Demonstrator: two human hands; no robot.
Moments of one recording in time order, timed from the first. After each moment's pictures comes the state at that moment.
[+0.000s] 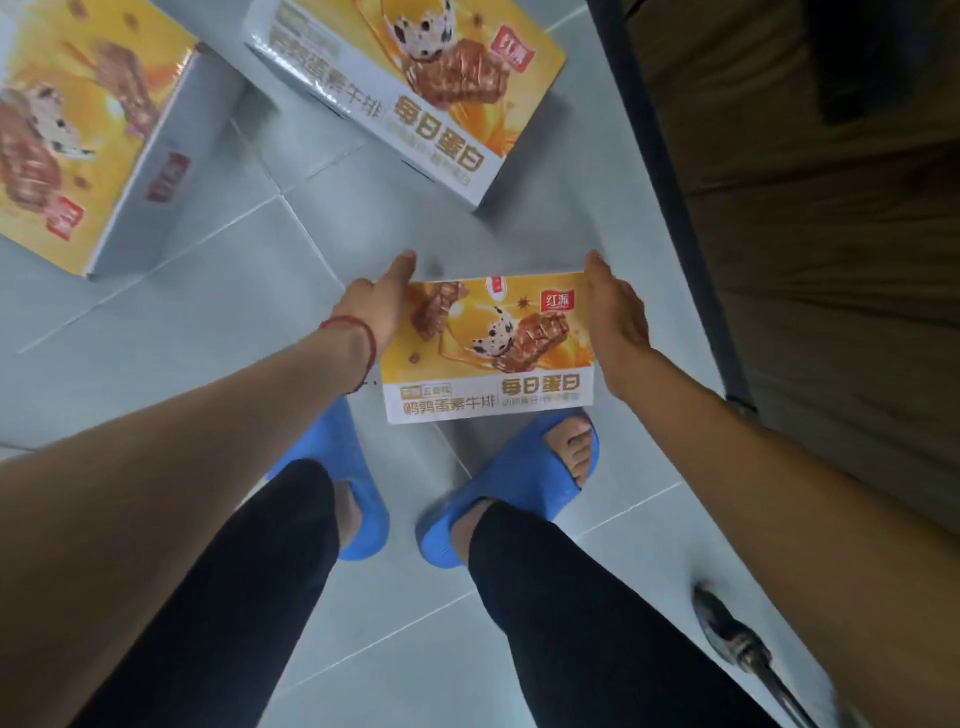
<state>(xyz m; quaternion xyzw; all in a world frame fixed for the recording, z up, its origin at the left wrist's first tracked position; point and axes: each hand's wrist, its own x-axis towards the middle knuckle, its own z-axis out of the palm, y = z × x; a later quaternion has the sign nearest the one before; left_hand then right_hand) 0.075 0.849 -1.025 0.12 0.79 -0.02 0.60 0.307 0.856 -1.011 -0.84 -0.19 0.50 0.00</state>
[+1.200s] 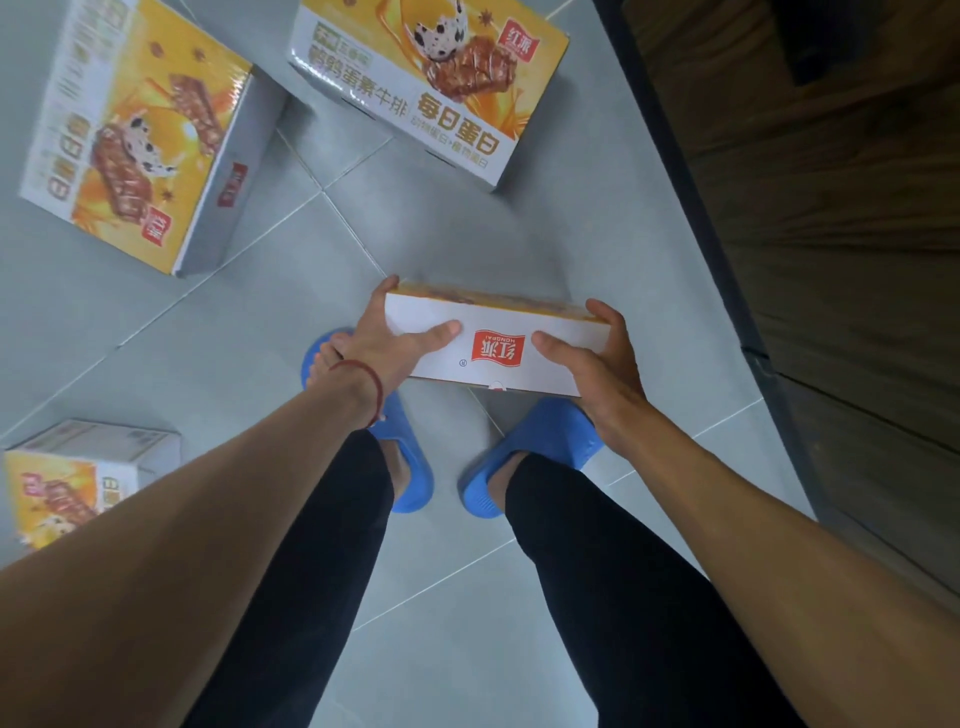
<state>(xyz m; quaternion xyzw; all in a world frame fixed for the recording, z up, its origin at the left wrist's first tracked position) 0.041 0.777 -1.009 0.25 0.79 -0.03 0.56 0.287 0.767 -0.954 -0.77 -0.12 0.61 0.13</state>
